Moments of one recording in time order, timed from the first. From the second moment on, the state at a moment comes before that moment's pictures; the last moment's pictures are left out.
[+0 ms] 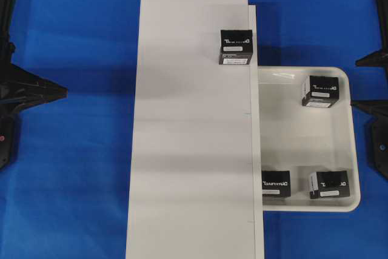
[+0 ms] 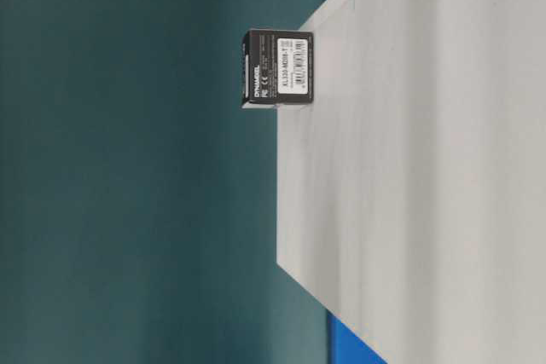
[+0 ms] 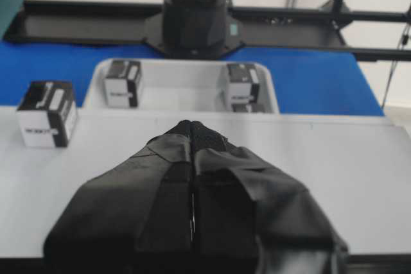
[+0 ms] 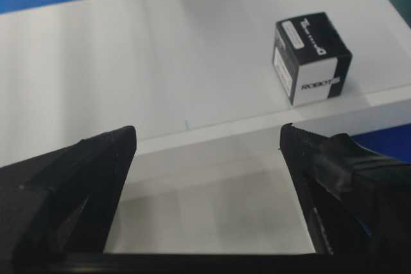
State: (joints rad) left arm 0.01 -1.00 0.99 0.01 0.07 -0.02; right arm -0.20 -1.27 1.10 0.04 0.48 0.02
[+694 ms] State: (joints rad) left arm 0.01 -1.00 0.99 0.01 0.07 -0.03; right arm -0.19 -1.27 1.10 0.04 0.46 0.02
